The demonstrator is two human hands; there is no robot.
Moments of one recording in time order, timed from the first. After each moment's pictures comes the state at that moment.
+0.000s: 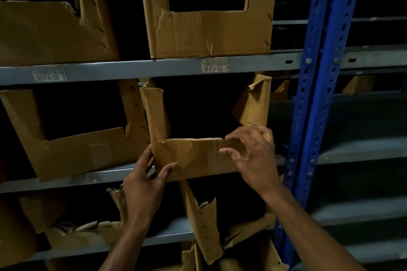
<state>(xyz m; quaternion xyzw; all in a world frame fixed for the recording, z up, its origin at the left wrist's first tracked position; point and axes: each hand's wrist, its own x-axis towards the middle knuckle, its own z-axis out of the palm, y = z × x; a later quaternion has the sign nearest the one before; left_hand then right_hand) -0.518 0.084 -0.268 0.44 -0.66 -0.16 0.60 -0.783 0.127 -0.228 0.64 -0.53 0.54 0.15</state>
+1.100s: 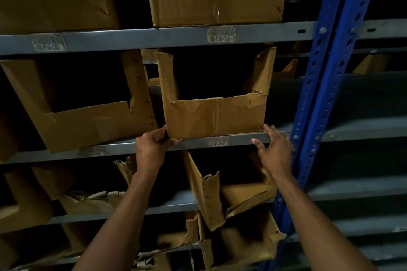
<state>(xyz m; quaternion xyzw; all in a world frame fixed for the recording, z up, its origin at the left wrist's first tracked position) -0.512 0.024 -0.280 0.50 -0.68 -0.17 0.51 -0.845 0.091 -0.325 0.49 -0.75 0.45 0.06</state>
